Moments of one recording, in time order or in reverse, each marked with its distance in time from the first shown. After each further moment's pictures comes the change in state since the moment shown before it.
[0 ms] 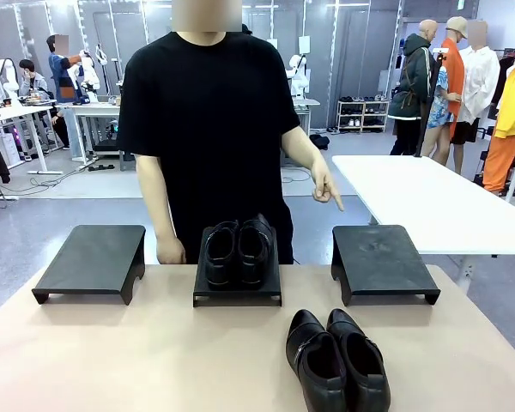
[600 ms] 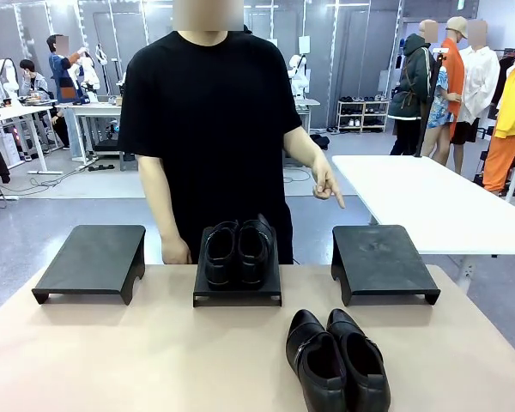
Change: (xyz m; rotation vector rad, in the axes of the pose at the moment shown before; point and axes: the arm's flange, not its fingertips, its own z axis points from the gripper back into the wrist) left arm 0.000 0.000 0.000 0.000 0.001 0.000; right arm 0.014 0.021 -0.016 -0.049 0.106 0.023
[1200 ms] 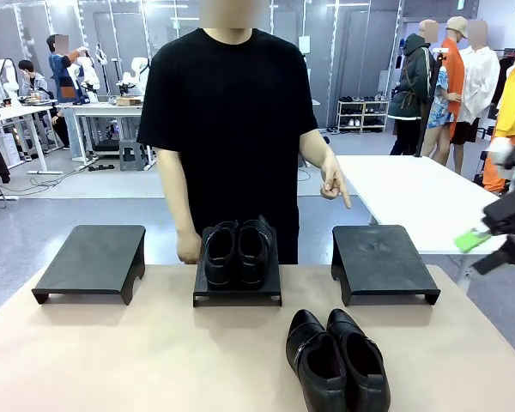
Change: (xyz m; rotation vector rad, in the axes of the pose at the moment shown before) left arm 0.000 0.000 -0.001 0.001 0.002 0.000; right arm 0.055 0.136 -0.150 -0.216 0.509 0.087
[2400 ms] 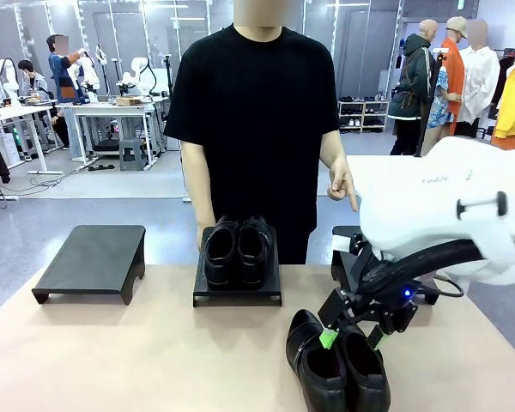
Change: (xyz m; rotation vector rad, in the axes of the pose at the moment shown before) left arm 0.000 0.000 0.000 0.000 0.000 0.000; right arm 0.019 0.038 -0.218 -0.434 0.107 -0.138
